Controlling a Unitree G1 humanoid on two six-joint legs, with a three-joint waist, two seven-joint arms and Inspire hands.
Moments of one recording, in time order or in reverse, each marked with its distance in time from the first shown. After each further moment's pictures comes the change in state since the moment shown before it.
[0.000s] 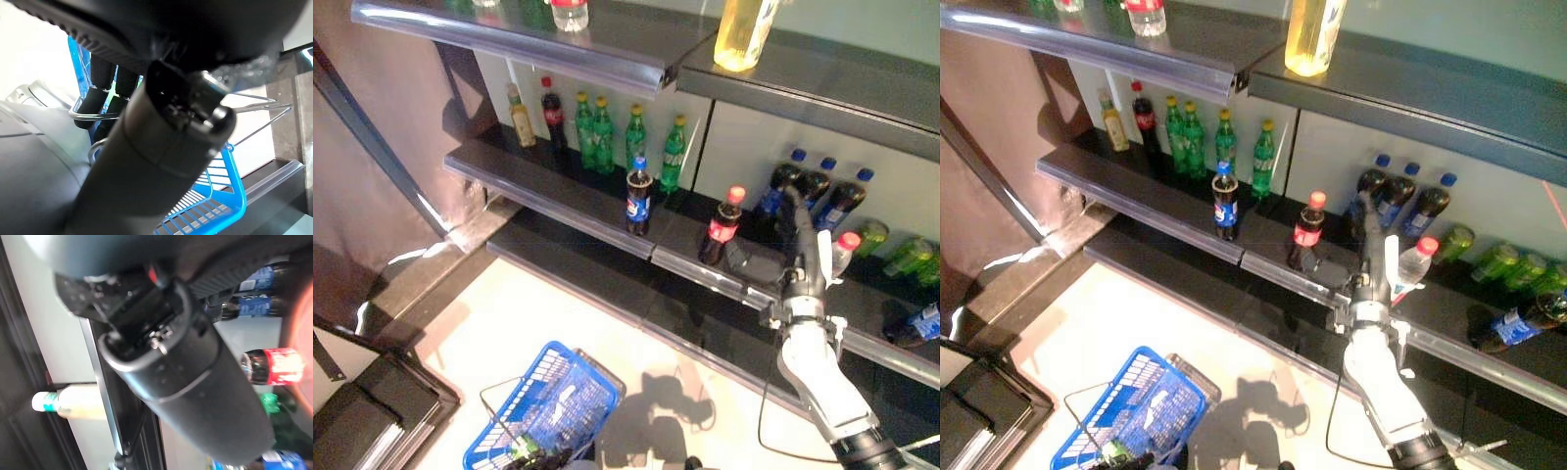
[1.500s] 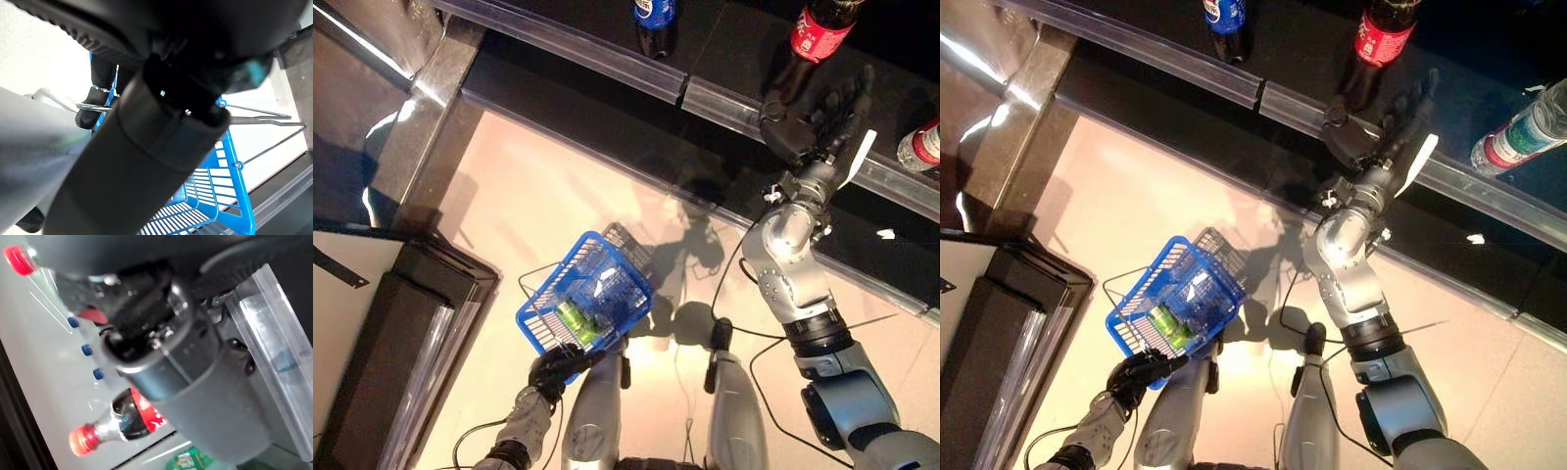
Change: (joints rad) left arm -0.266 0.016 -0.179 -0.144 -0.196 -0.042 -0.016; right arm -0.572 0.143 -0.005 0.190 0.240 0.020 -0.318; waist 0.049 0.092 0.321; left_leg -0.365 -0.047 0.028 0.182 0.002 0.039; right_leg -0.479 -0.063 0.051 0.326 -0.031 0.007
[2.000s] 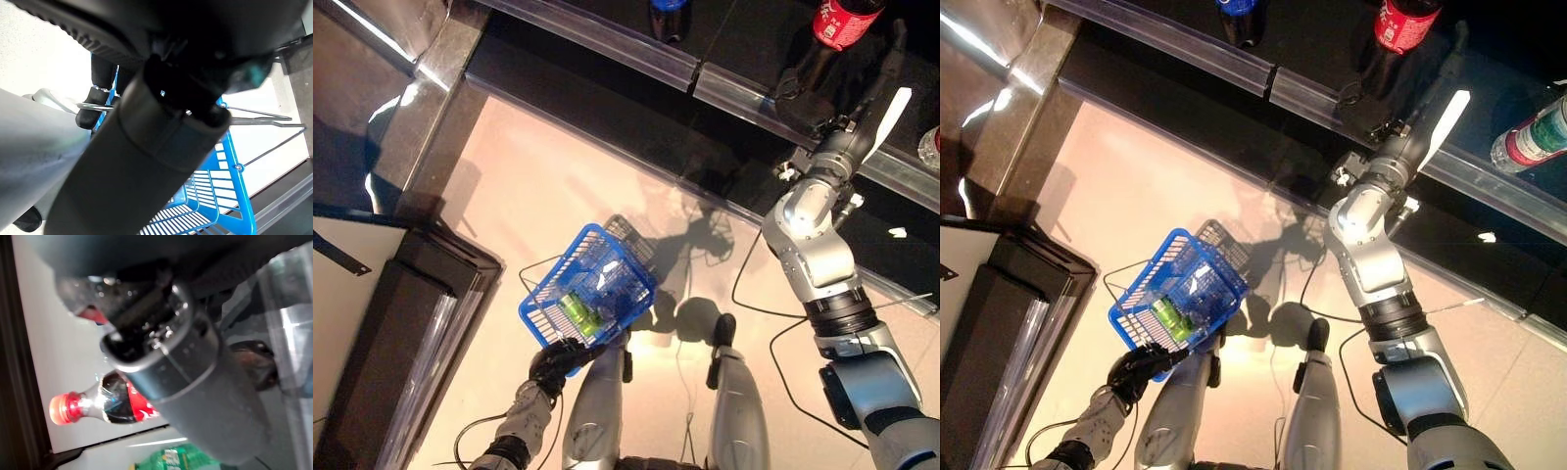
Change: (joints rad) left arm -0.010 0.015 0.001 -0.040 -0.023 0.018 -0.002; right arm -0.127 -0.116 -0.009 0.062 -0.116 0.115 -0.009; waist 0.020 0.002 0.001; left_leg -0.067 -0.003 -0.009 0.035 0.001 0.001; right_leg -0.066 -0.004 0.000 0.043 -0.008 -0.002
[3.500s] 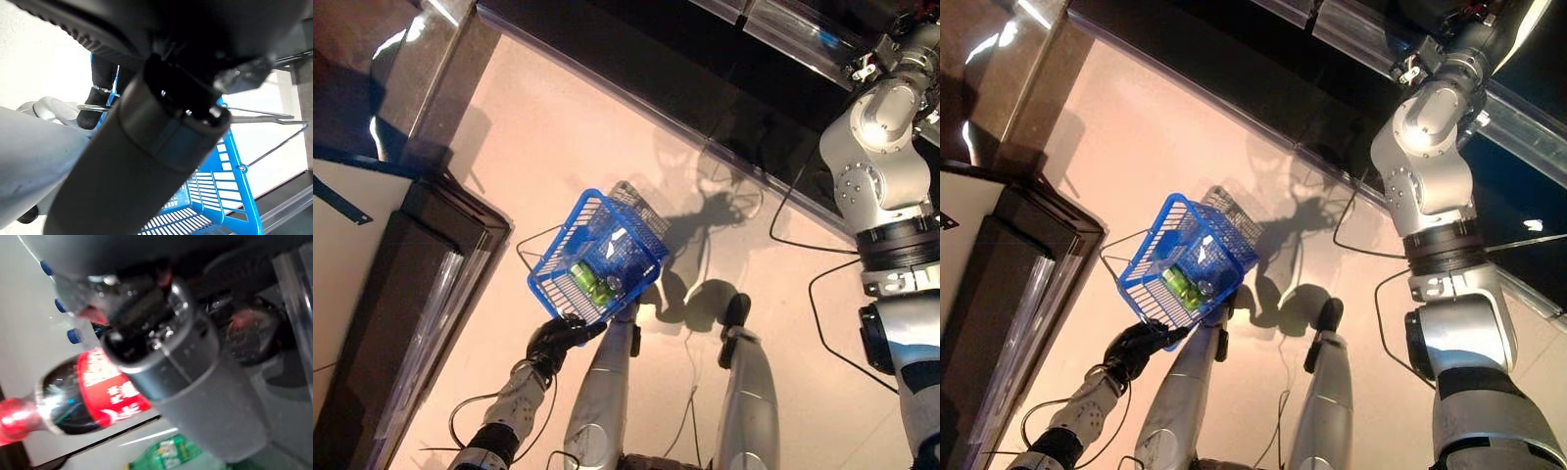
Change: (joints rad) left arm -0.002 0.076 -0.001 -0.180 -0.054 0.081 -0.043; right arm -0.333 -0.174 0.034 0.299 0.252 -0.030 0.095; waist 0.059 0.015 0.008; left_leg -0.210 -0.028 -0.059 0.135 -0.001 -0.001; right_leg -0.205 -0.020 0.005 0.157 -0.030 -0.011
